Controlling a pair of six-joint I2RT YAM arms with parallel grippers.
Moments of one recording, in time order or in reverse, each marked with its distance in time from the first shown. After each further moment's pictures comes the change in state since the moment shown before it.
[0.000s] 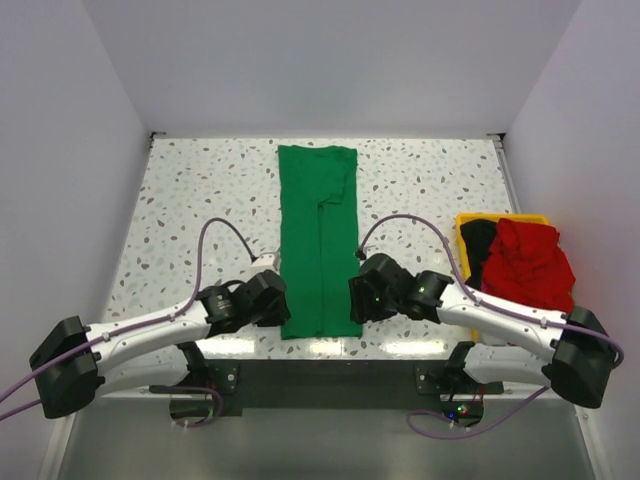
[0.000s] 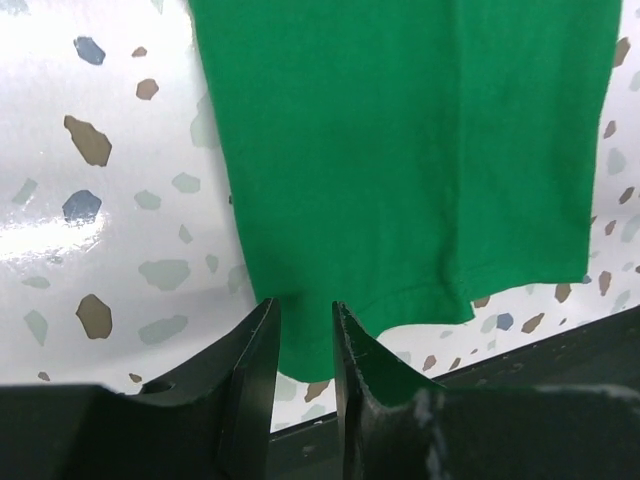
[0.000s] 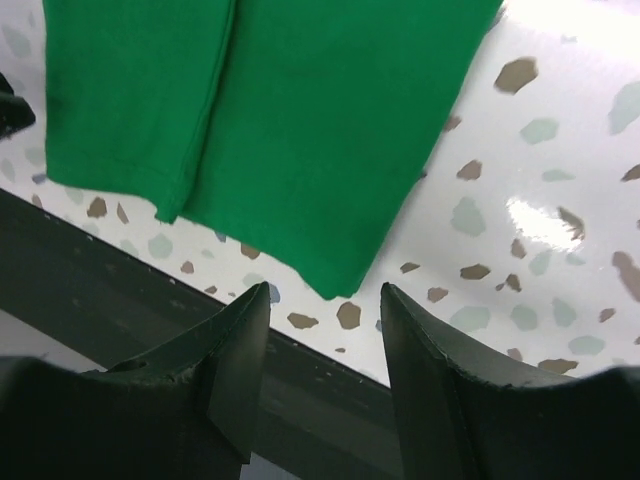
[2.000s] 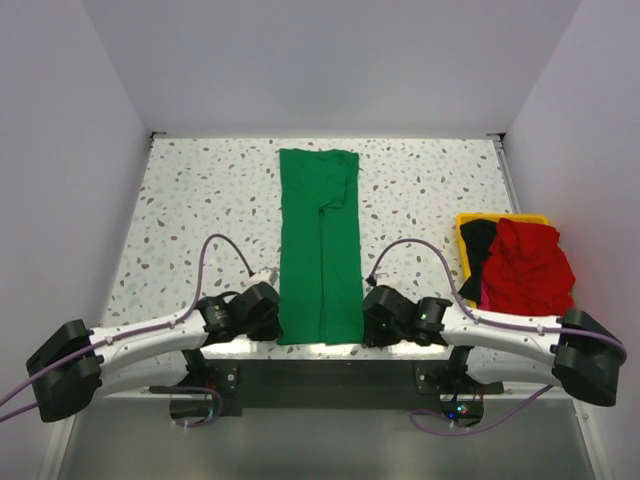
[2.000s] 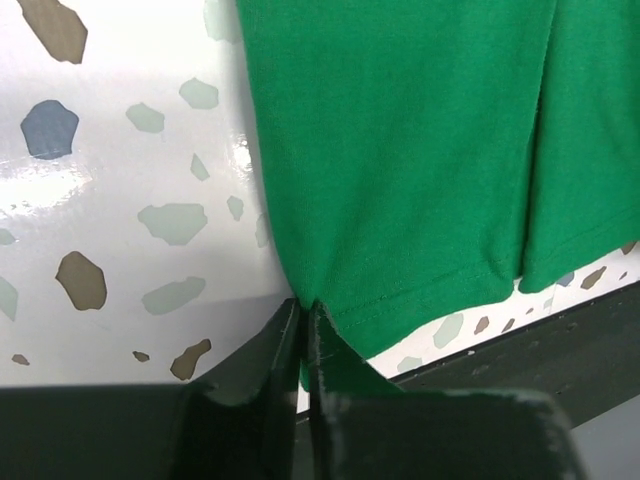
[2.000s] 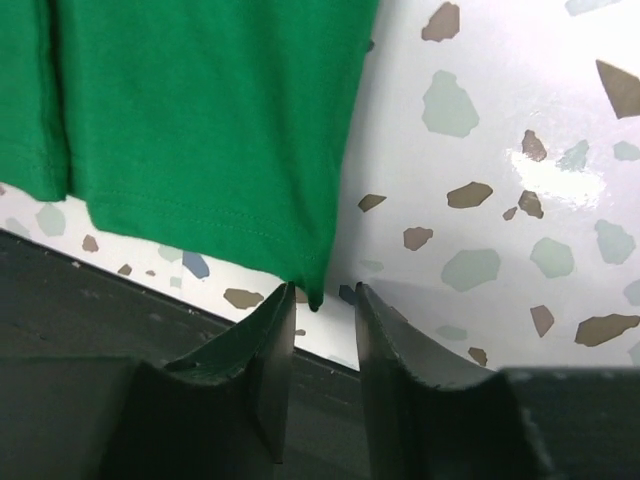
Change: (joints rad) left arm -0.002 -0.029 -0.148 0.055 0.117 -0.021; right arm 0.161 -0.052 -0.245 0.091 0.077 0.235
